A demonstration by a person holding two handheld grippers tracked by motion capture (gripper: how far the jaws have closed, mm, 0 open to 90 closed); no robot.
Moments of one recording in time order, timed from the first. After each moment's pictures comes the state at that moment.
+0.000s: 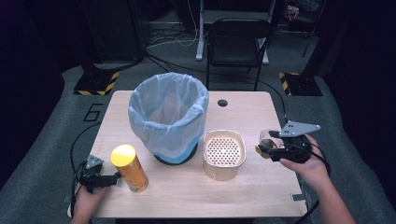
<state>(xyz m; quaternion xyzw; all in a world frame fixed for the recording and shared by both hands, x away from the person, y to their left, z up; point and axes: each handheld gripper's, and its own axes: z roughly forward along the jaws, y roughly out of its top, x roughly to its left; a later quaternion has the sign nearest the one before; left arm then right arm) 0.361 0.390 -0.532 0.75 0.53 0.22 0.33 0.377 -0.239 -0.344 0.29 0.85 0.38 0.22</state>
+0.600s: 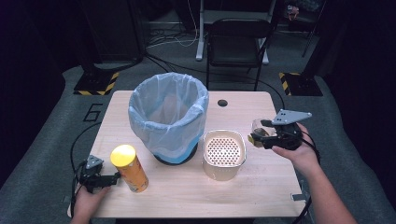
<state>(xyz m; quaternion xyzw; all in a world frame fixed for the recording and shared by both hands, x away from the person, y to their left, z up) 0.361 0.389 -0.532 0.75 0.53 0.23 0.33 0.410 -0.224 -0.338 0.28 0.84 0.41 0.22</state>
